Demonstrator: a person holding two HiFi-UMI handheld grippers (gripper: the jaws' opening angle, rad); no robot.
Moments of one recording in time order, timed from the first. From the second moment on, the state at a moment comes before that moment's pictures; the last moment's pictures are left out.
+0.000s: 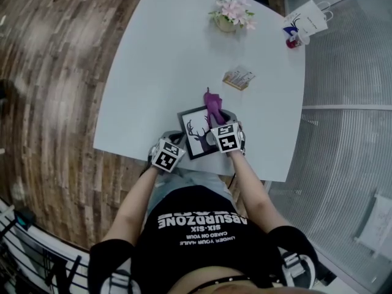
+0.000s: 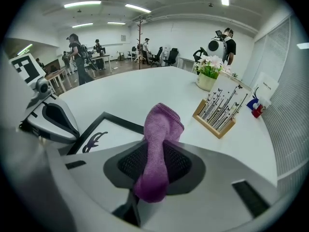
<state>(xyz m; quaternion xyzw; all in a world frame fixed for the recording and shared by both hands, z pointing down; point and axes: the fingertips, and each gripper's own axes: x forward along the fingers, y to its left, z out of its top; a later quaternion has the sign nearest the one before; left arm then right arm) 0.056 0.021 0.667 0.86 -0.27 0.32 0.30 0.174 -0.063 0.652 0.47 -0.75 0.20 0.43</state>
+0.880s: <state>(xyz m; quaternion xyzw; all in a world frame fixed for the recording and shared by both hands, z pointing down) 0.056 0.022 0.668 0.87 -0.26 0.31 0.29 0.114 -0.054 0.660 0.40 -0.78 0.19 0.45</state>
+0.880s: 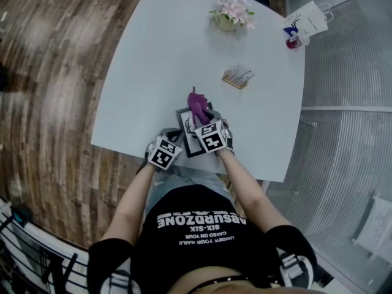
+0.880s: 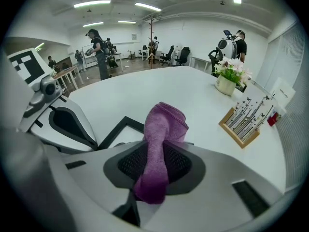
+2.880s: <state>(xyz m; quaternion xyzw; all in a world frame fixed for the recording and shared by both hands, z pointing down) 0.056 0.023 0.669 0.87 -0.27 0.30 0.29 0.071 0.003 0.661 0.35 -0.80 0.23 0.42</state>
